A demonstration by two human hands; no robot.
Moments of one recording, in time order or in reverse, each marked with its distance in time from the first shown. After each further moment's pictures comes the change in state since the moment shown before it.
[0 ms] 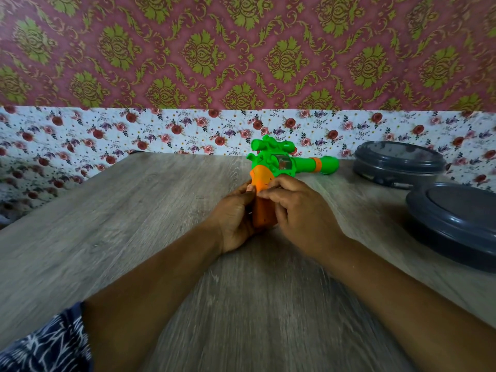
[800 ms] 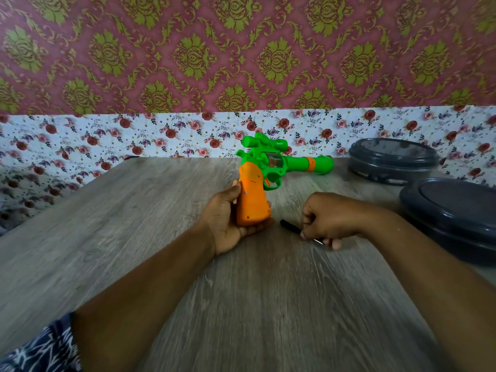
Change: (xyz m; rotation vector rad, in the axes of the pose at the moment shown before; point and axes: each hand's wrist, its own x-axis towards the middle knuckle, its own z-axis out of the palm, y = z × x) left_hand -0.004 0.008 0.000 -0.156 0.097 -0.118; right_hand 0.004 0.033 -0.047 0.032 -0.791 0.608
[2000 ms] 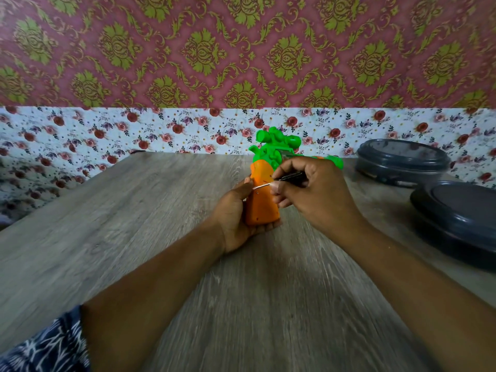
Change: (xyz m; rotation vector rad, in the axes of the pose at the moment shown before) left_hand -0.002 -0.003 0.002 0.140 -0.017 0.045; right_hand 0.001 -0.043 0.018 0.680 0.628 -0.479
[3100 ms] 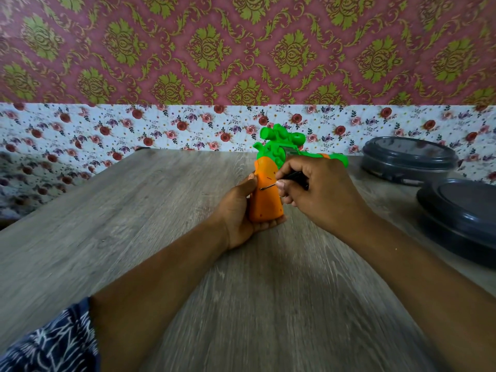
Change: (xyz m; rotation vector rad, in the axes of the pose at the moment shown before) left_hand 0.001 -0.001 -0.004 -0.003 0.002 -0.005; right_hand -0.003 -0.008 -0.007 -0.314 -0.066 -0.185
